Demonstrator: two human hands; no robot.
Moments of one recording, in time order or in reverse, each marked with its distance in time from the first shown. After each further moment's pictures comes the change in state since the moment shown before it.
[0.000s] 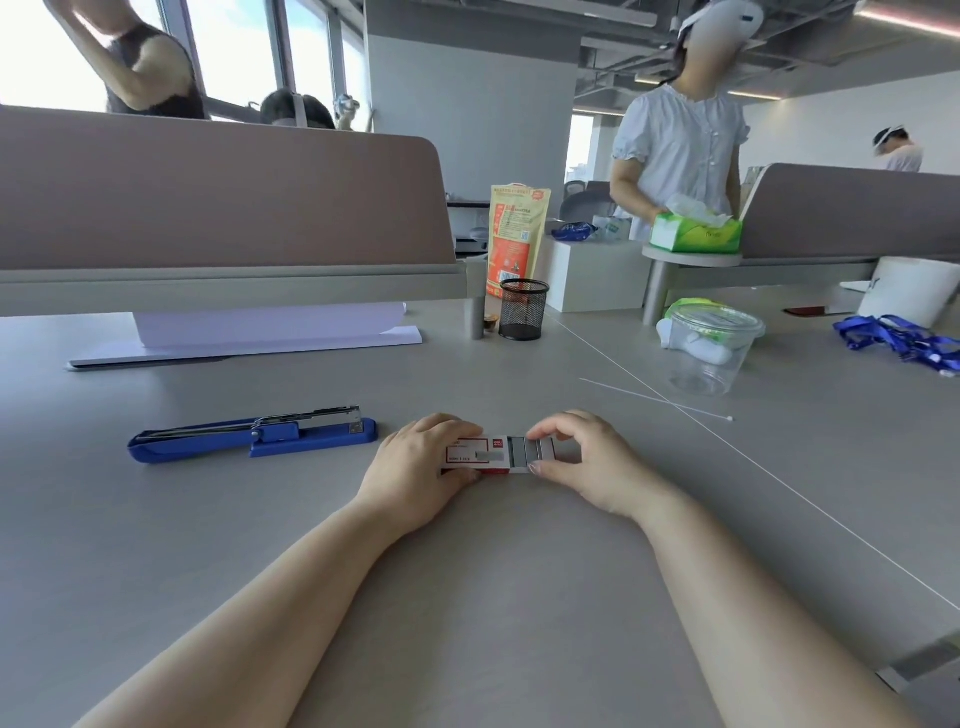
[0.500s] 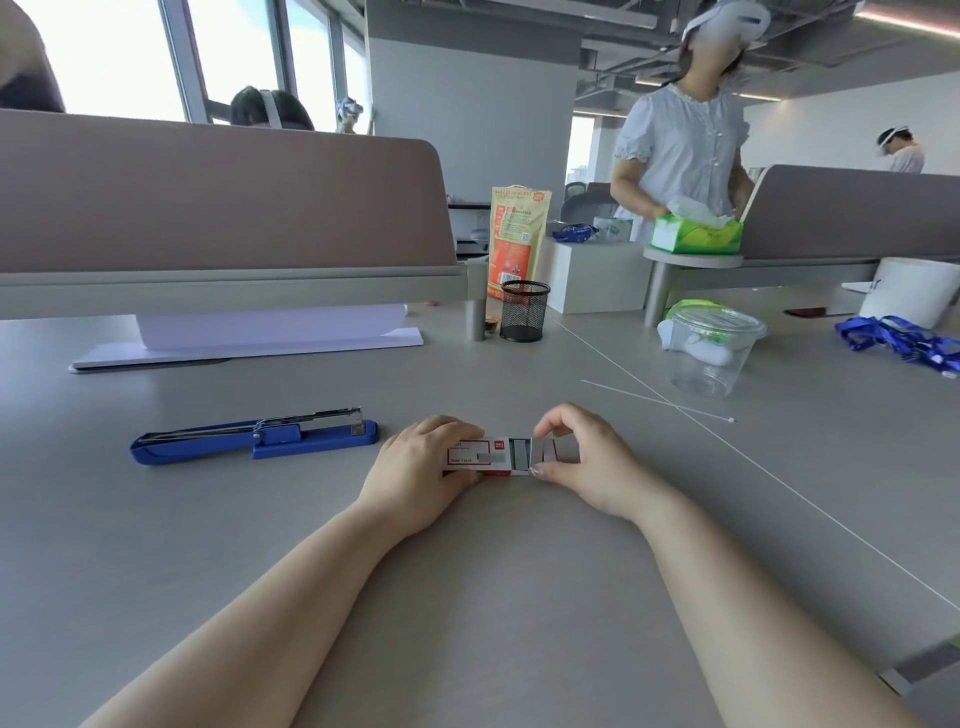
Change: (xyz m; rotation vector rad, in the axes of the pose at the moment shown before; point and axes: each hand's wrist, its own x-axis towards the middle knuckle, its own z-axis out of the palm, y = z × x) left_hand 0.000 0.000 0.001 0.014 0.012 0.009; right_hand 0.000 -0.004 0.001 0.047 0.031 0.006
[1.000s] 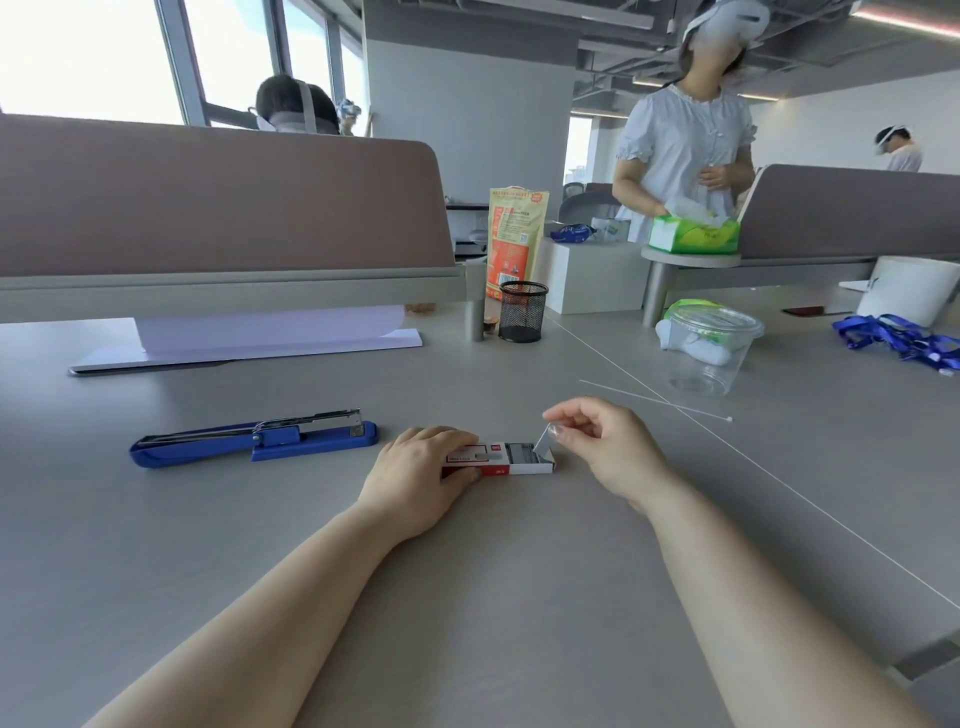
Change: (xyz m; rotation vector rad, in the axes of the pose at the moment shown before) left_hand -0.001 -0.001 0.002 0.087 -0.067 -0.038; right_hand 0.000 -0.003 -0.010 0.356 0.127 0.088
